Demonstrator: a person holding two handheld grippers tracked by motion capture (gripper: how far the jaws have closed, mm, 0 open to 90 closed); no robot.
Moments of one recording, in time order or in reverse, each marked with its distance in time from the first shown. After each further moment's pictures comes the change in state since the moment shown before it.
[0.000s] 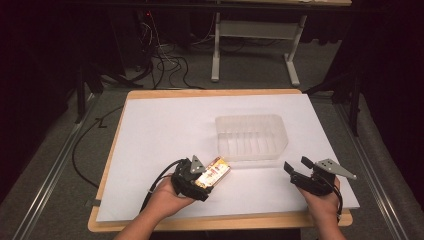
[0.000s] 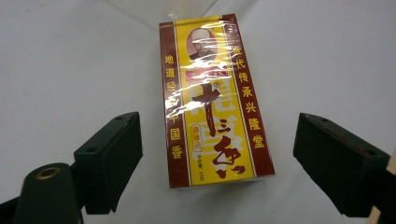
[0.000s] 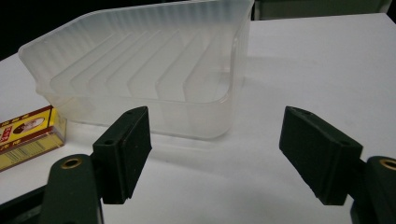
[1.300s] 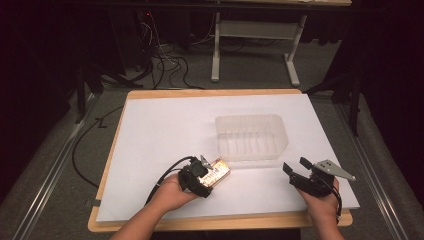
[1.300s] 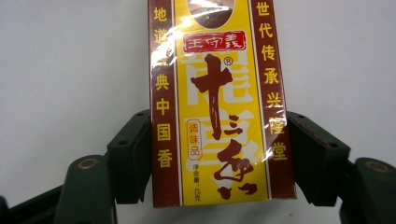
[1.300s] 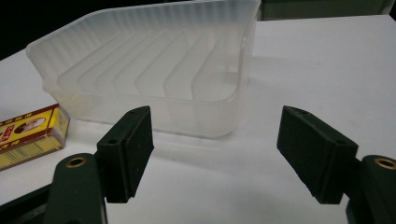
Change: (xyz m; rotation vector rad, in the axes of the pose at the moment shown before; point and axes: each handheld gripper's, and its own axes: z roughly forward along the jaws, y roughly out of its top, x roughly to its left) left arm 0.008 0.004 0.025 0.170 -0.042 -0.009; right arm 0.005 -0.001 -0.002 0.003 0.001 -0.005
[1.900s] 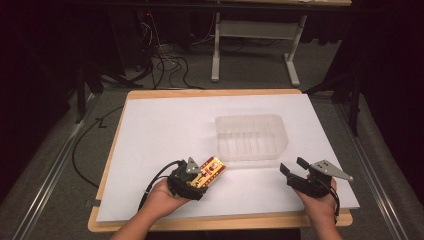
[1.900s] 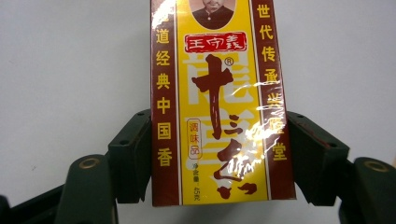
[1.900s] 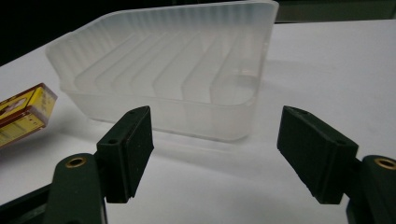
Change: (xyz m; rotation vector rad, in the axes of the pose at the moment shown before) left arm -0.002 -0.027 -0.024 -0.186 0.014 -0.012; right arm 0.011 0.002 0.000 -0.010 0.035 -0.019
